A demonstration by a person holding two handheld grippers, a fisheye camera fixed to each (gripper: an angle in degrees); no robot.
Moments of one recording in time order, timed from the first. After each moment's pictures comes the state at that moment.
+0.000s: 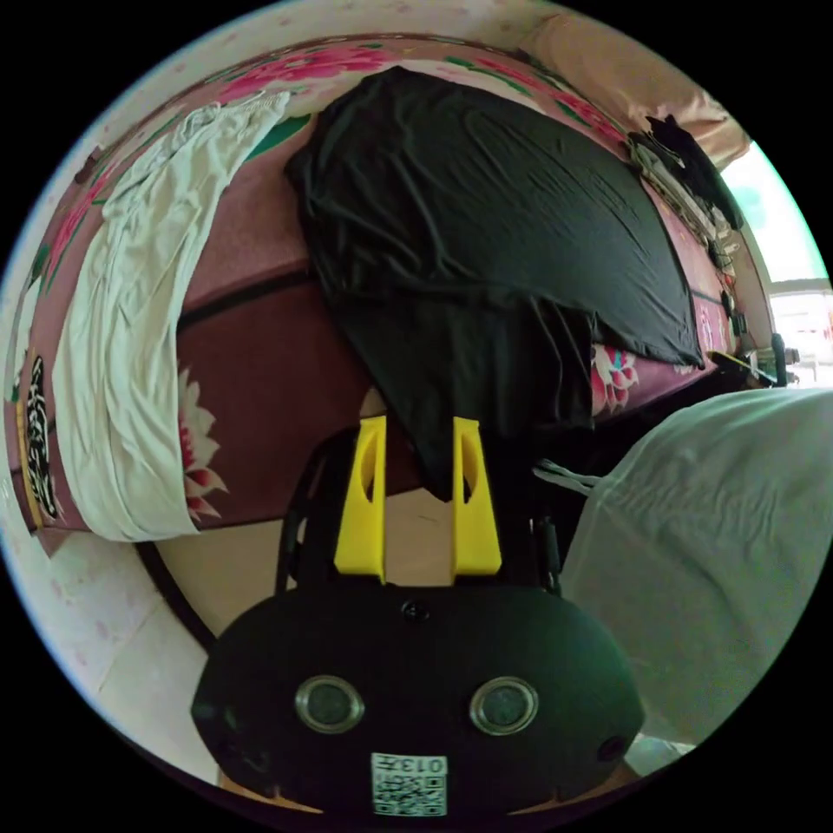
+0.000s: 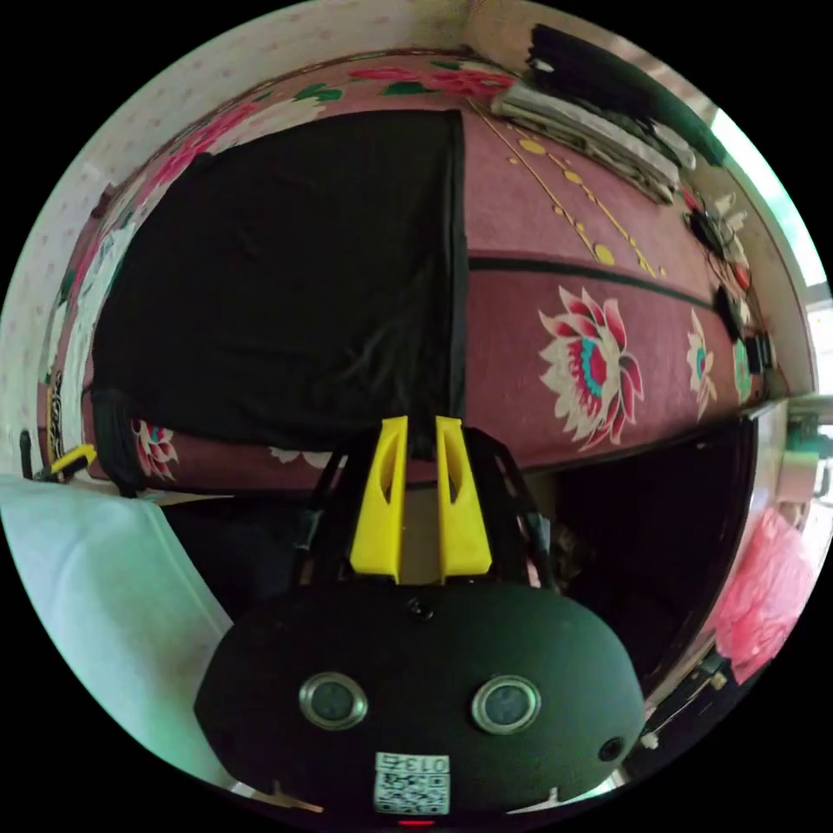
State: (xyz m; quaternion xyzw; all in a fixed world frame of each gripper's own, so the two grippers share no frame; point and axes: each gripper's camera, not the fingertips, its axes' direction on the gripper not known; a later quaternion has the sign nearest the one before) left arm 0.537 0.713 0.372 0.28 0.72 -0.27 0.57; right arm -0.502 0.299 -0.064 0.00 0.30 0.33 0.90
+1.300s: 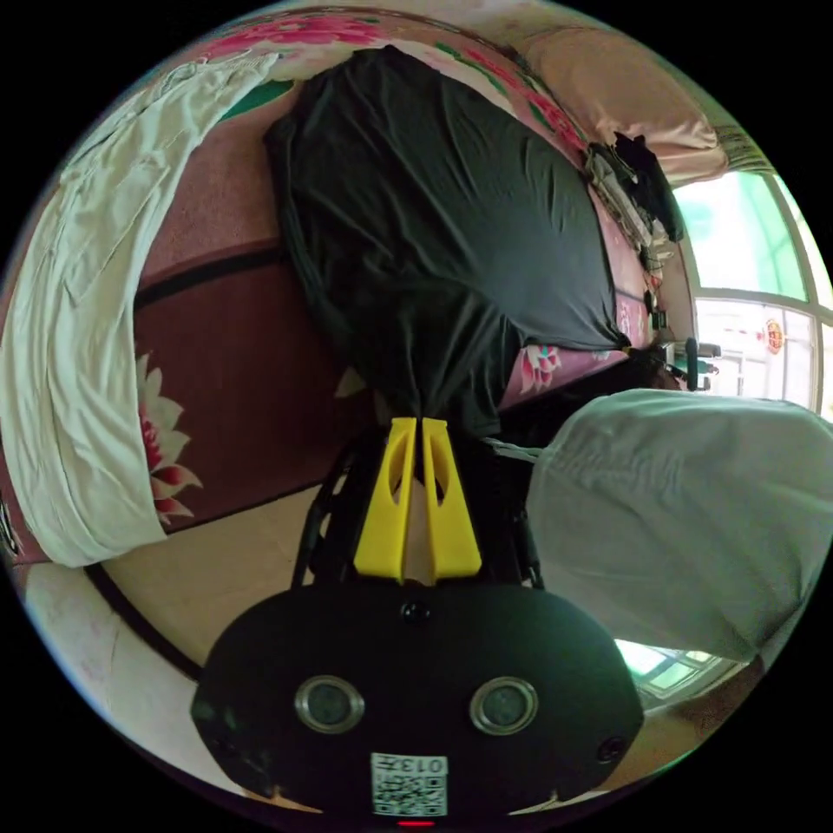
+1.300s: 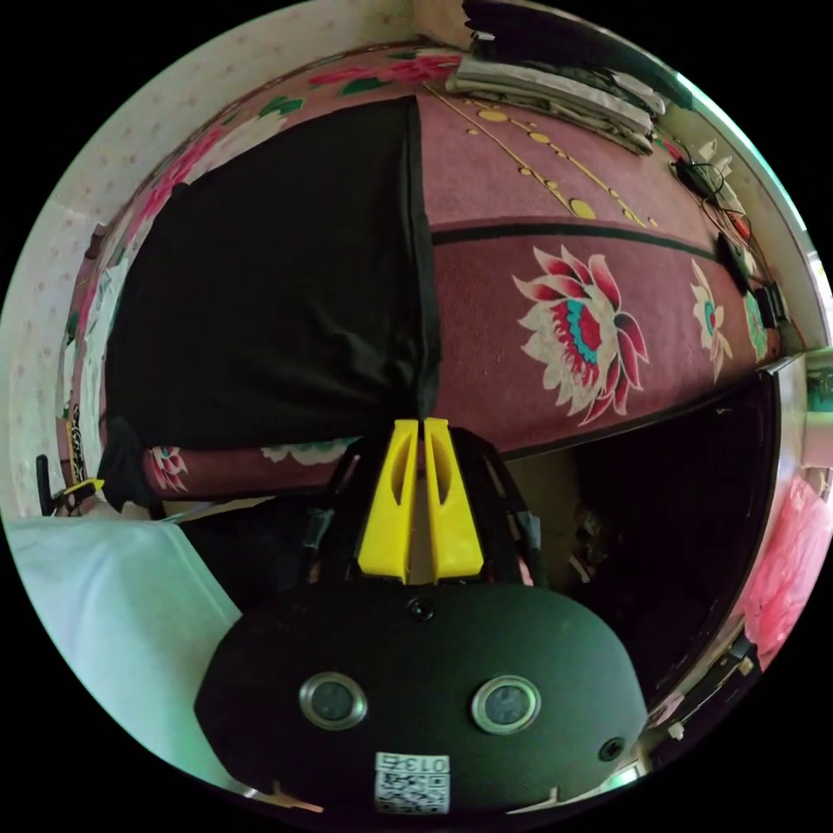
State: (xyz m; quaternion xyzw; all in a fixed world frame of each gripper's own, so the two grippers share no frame) left arm 0.456 0.750 0.520 0.30 0.81 -0.18 0.47; right arm -0.488 0.440 -0.093 0.02 0.25 0.37 0.89
